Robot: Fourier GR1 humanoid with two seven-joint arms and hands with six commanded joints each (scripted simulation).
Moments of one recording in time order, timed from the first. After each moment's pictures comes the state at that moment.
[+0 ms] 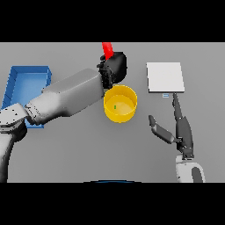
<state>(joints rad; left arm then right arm) -1.37 0.27 -1.28 -0.77 -1.16 -0.34 -0.09 0.12 -0.02 0.12 -1.68 0.29 -0.12 -0.08</state>
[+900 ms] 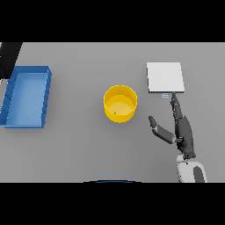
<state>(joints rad) -1.50 0.54 -0.65 -0.36 -0.53 -0.11 0.09 0.11 -0.03 0.11 -1.67 0.22 -0.07 -0.14</state>
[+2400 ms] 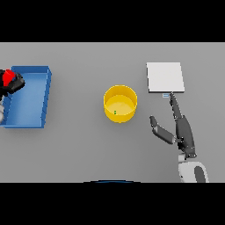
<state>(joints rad) -0.54 0.85 -0.56 -1.19 0.08 0.38 0.60 0.11 -0.07 0.13 -1.67 0.26 -0.05 -0.15</state>
